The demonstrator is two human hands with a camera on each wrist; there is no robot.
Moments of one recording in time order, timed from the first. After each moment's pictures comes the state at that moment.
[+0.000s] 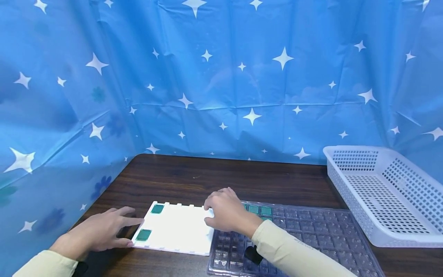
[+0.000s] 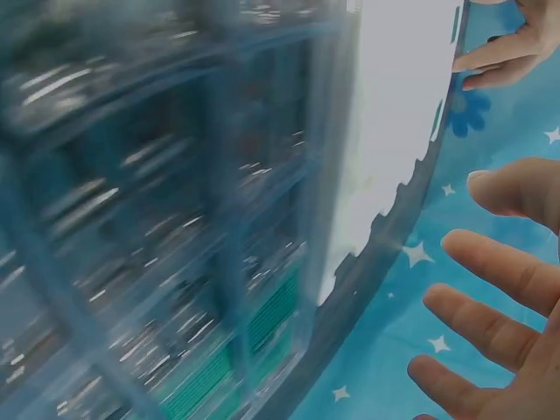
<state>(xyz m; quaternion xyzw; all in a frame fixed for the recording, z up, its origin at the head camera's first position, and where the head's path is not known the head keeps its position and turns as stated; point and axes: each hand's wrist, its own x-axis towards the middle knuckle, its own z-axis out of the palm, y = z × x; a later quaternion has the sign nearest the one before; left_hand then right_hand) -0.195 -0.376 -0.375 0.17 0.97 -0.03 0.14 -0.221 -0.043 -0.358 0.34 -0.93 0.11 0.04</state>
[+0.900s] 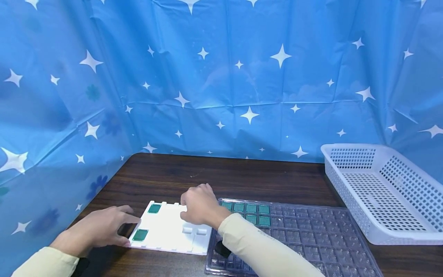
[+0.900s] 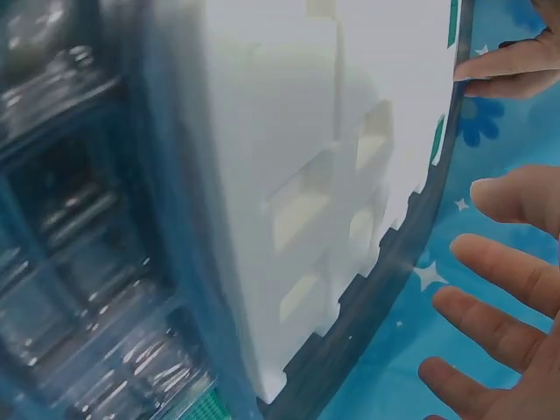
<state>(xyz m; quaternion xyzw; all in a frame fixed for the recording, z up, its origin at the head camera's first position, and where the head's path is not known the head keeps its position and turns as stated) -0.203 -0.367 -0.371 0.18 0.97 -0.02 0.15 -0.232 -0.098 -0.358 0.32 -0.94 0.10 0.02</state>
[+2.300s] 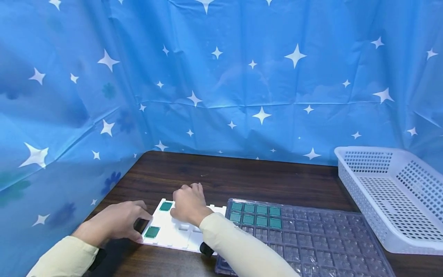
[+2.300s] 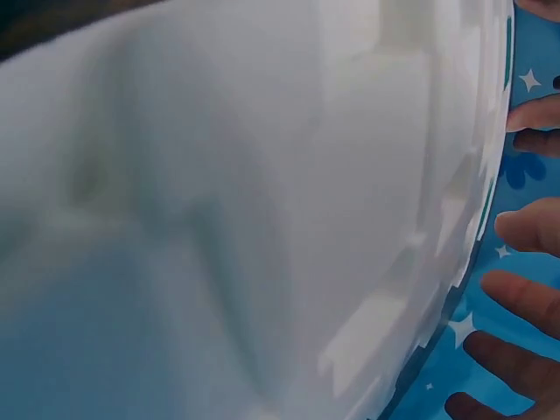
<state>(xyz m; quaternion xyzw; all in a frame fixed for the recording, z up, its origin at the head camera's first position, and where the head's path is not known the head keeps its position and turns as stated) -0.194 -0.357 -0.358 0.17 0.98 0.00 0.14 -0.241 -0.167 -0.380 0.26 -0.96 0.10 0.02</state>
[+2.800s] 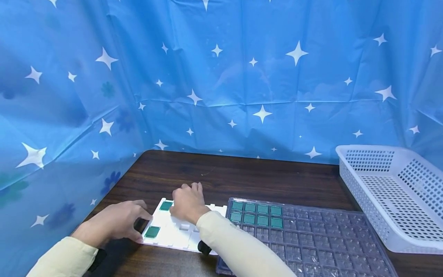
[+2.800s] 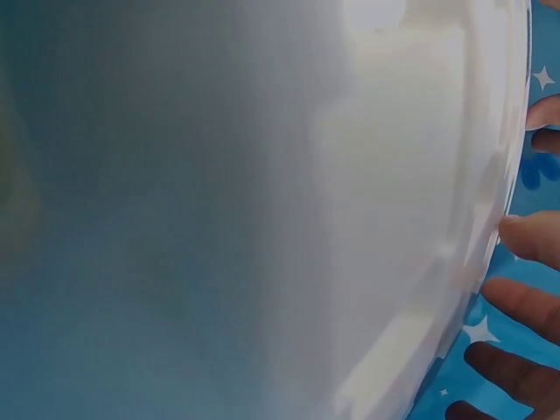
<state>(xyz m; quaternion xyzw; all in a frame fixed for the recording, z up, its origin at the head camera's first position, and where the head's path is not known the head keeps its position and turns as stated) -0.196 -0.358 -0.361 0.16 0.98 0.00 0.15 -0.249 -0.176 -0.391 0.24 -0.97 0.09 0.01</state>
